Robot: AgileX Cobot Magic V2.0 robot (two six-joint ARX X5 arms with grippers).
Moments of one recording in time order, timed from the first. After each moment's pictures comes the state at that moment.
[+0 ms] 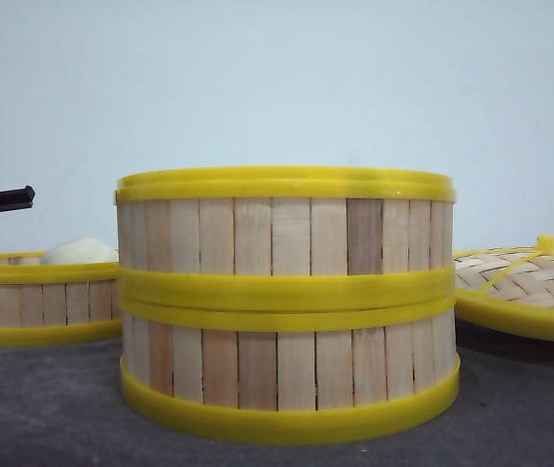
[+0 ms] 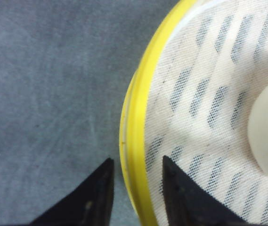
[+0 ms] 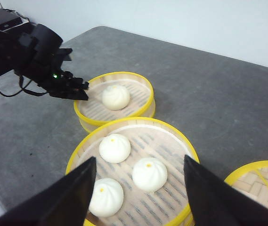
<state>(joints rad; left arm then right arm) 0.02 1.62 1.01 -0.36 -0.01 -0.26 0.81 0.71 1.08 -0.69 0.05 0.19</state>
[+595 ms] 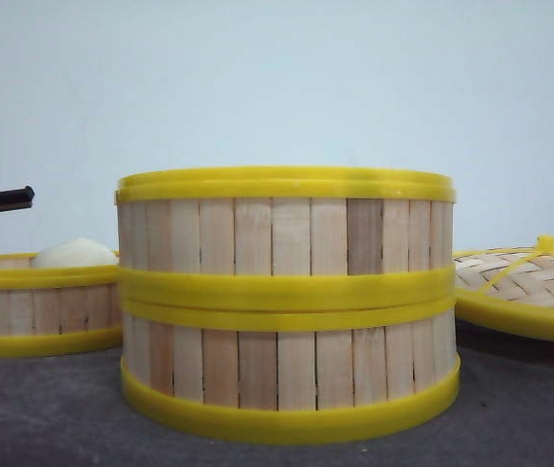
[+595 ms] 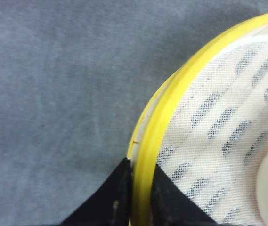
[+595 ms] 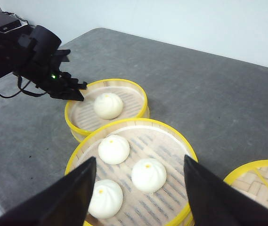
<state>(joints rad) 0.05 1.61 1.04 -0.40 0.01 -0.27 0.81 0.71 1.08 -0.69 0.05 0.20</state>
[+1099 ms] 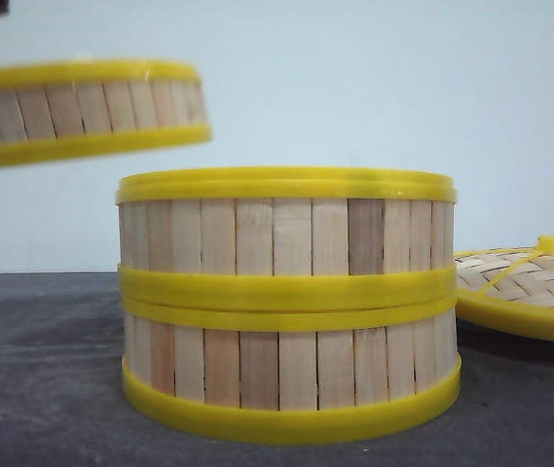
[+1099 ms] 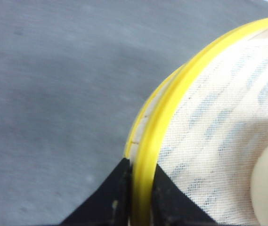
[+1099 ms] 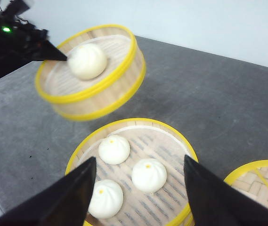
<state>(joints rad) 0.01 1.25 1.19 -0.68 0.24 -0.20 0.81 0.71 1.08 -0.69 0.05 0.20</state>
